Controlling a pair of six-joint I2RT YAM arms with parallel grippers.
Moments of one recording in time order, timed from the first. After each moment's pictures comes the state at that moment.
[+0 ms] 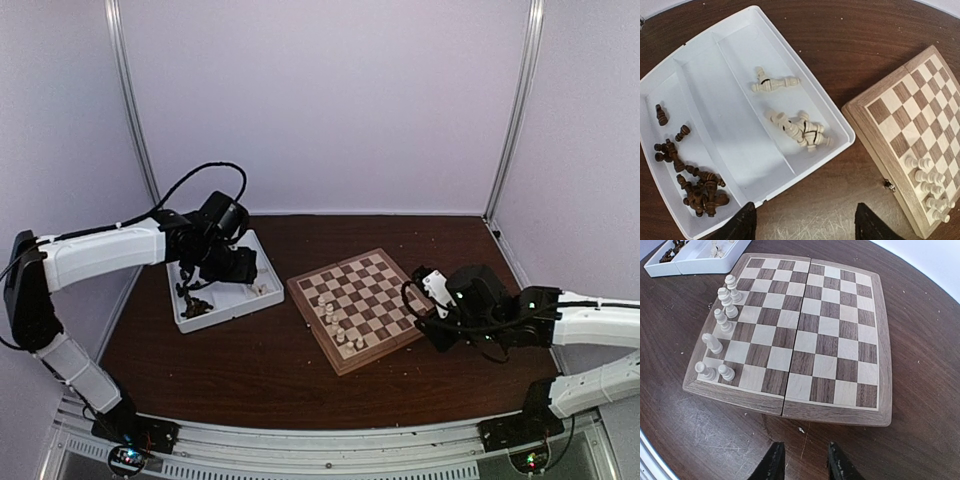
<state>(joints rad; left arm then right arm) -0.68 1.51 1.17 -0.61 -0.22 -0.50 0.95 1.06 0.69 -0.43 0.29 0.20</state>
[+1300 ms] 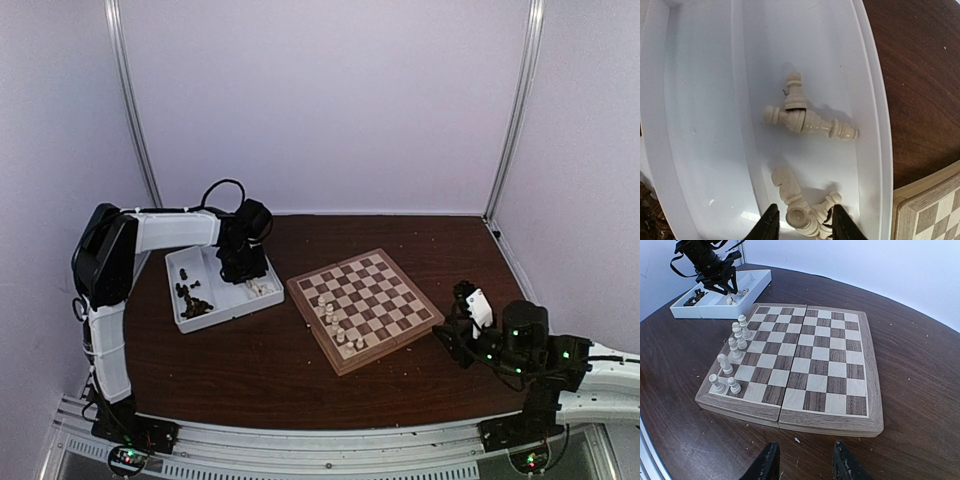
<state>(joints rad) -0.56 2.03 1.51 -0.65 -0.22 -0.85 0.94 0.54 0.26 -0.15 0.30 0.15</state>
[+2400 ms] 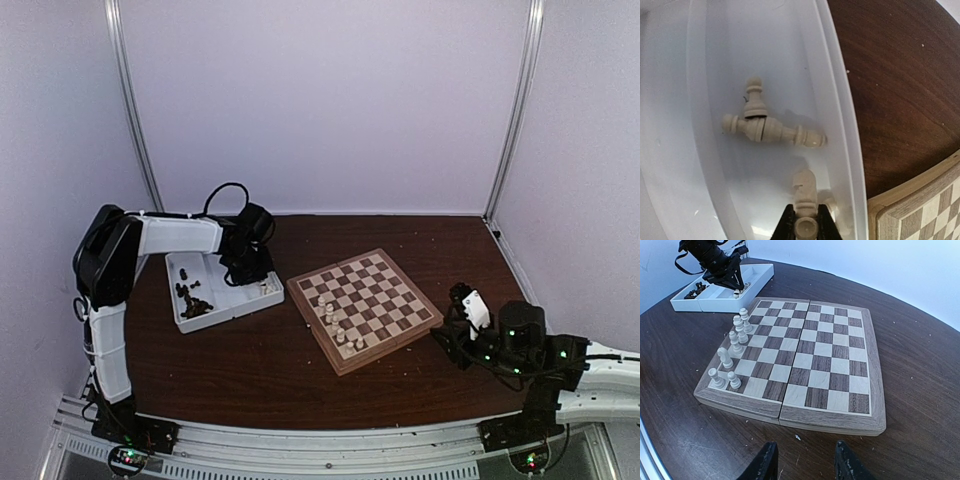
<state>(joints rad) -0.57 2.04 1.46 -0.51 -0.17 -0.84 0.94 0.57 0.26 -0.14 0.29 0.14</state>
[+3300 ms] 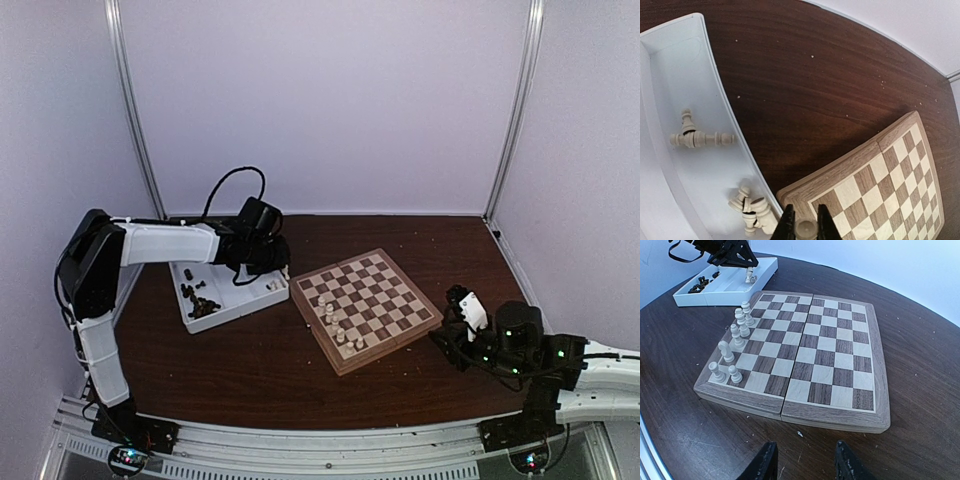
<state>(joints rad) -0.67 1.92 1.34 -0.21 -0.15 -0.74 0.94 0.59 0.26 -0.14 0.27 0.14</state>
